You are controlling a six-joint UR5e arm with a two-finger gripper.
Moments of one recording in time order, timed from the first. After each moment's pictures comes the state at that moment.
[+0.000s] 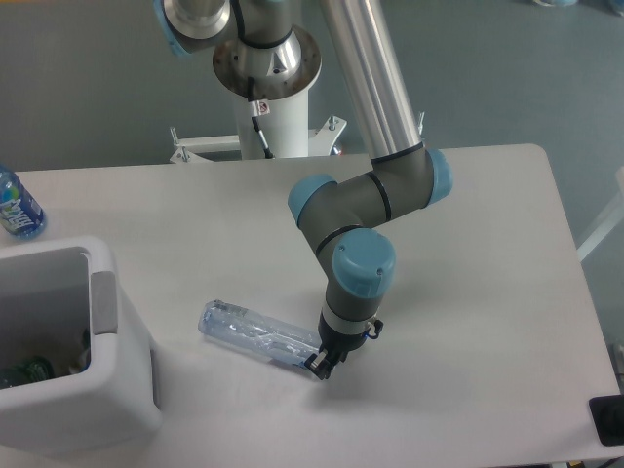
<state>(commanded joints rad) 2.43 -2.18 -1.59 -0.81 1.42 -0.41</state>
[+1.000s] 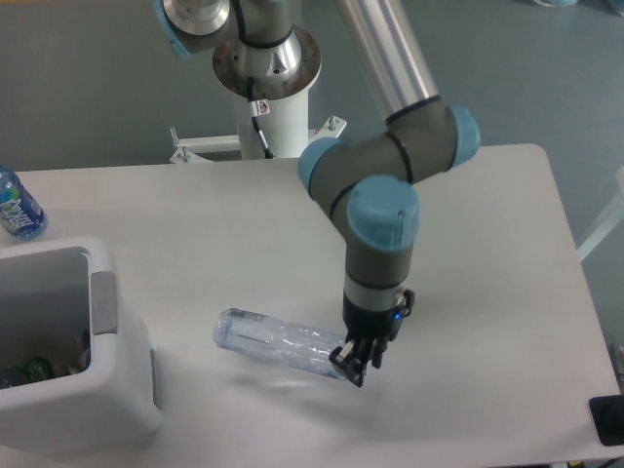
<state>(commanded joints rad) 2.49 -2.00 -1.44 -0.82 1.41 -0.40</state>
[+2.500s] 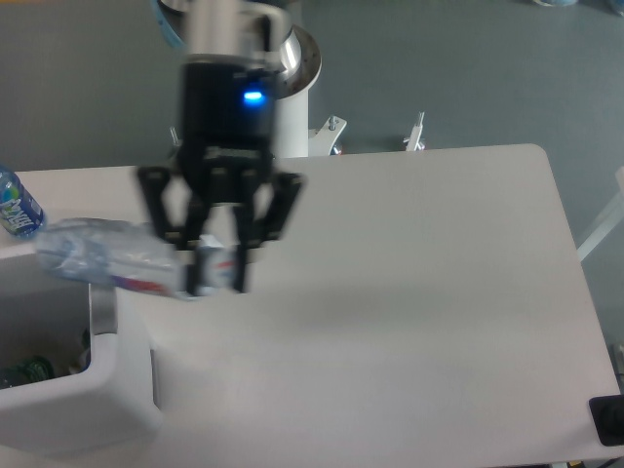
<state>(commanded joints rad) 2.19 -1.80 -1.29 -0.70 1.25 -0.27</state>
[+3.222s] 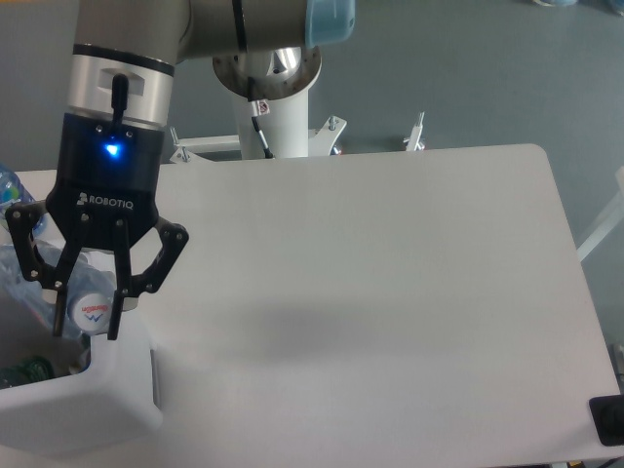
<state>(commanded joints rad) 2.15 -1.87 -1.25 -0.67 1.25 -0.20</state>
